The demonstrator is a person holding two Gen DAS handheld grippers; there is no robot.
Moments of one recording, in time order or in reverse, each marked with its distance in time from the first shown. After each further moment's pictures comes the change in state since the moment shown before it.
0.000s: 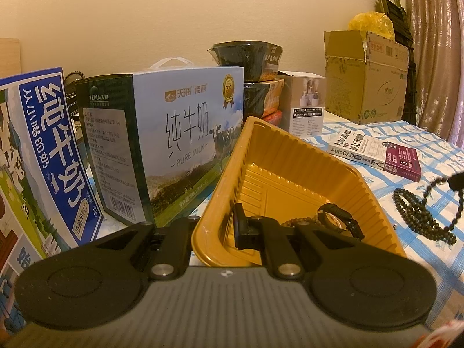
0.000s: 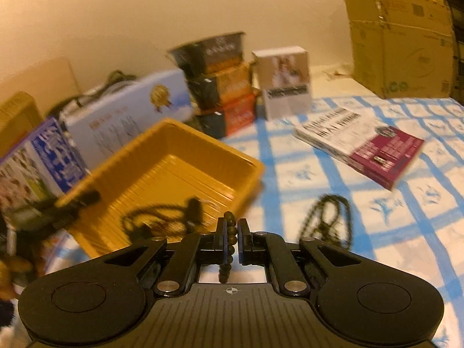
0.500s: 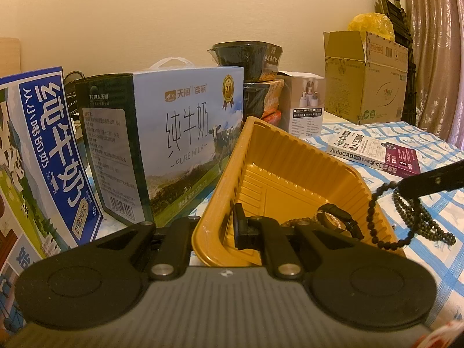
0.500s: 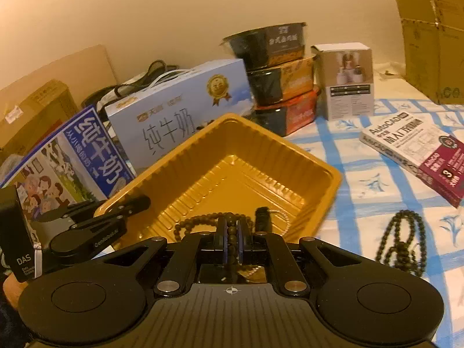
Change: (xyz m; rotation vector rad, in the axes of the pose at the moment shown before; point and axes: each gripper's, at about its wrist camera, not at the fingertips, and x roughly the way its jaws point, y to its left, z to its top) left arm 0.000 0.000 0.000 -0.002 -0.001 -0.001; right arm 0.051 0.053 0.011 -0.053 0.040 0.141
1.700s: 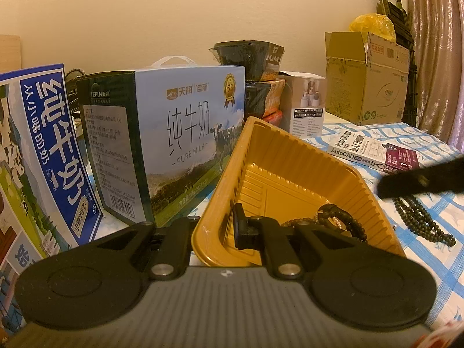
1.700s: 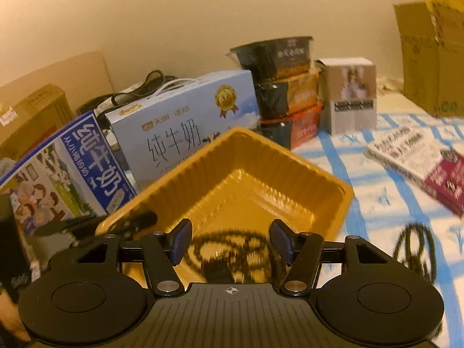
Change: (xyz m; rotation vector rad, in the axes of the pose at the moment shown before) left arm 0.000 0.001 -0.003 -0.005 -0.002 0.000; right arm 0.010 0.024 -0.005 0.003 -0.067 -0.048
